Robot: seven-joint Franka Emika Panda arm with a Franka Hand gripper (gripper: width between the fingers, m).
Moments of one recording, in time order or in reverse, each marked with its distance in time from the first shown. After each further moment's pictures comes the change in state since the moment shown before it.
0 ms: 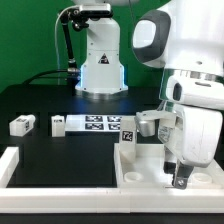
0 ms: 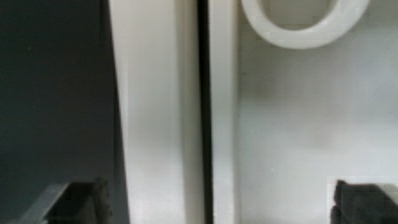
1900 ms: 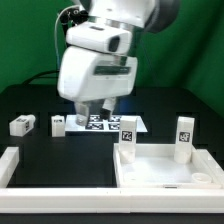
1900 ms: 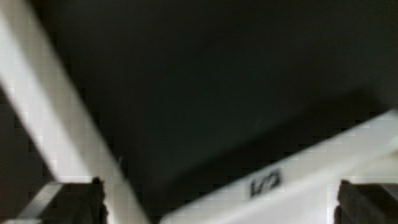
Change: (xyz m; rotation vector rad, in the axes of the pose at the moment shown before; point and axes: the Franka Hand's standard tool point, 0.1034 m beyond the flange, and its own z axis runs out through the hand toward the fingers) arm -0.157 -0.078 -0.067 0.146 -0.098 0.510
